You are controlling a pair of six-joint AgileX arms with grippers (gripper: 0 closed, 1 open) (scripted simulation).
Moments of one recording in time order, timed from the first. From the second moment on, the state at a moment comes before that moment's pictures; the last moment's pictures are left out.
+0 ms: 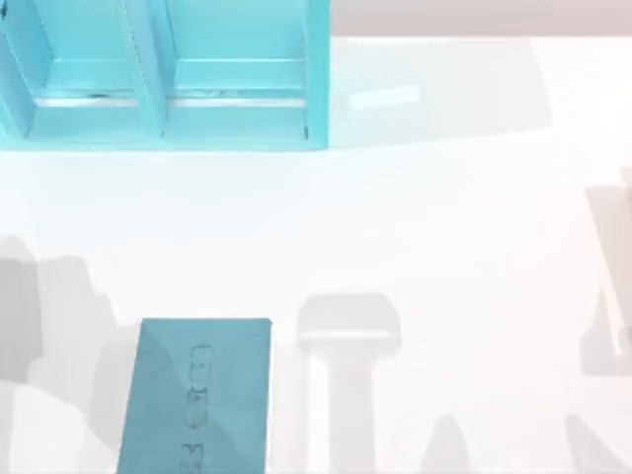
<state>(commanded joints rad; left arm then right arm) 0.37 1.90 1.24 -0.91 0.00 1.97 0.00 0.00 0.00 0.00 0.00 0.00</state>
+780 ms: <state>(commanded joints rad) 0.37 1.84 1.37 -1.10 0.00 1.97 0.00 0.00 0.00 0.00 0.00 0.00</state>
